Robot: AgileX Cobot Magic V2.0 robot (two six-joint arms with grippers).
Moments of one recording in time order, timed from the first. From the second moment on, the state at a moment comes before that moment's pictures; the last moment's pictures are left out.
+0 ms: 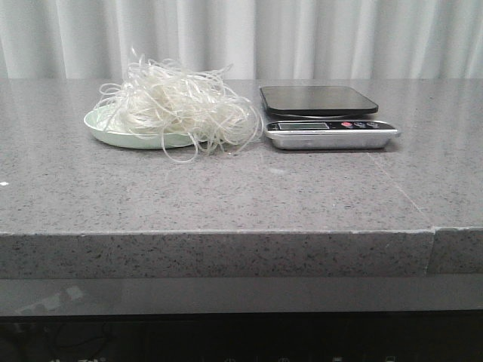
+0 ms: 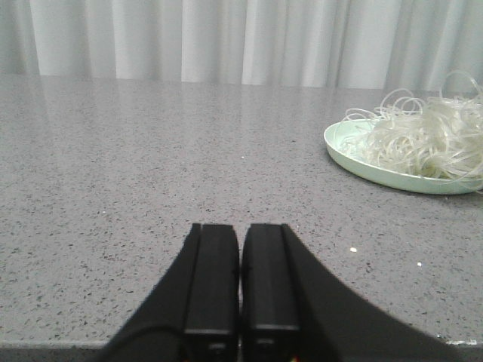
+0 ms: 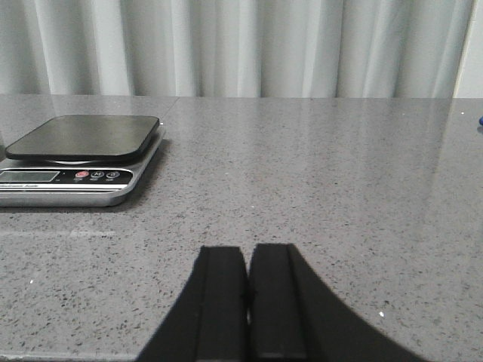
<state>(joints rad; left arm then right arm) -0.06 0.00 0.00 0.02 0.12 -0.09 0.01 -0.01 0.03 0.02 0.06 0.02</state>
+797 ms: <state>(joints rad) -0.06 0.00 0.00 0.02 0.08 -0.09 0.01 -0.01 0.03 0.03 0.03 0.02</state>
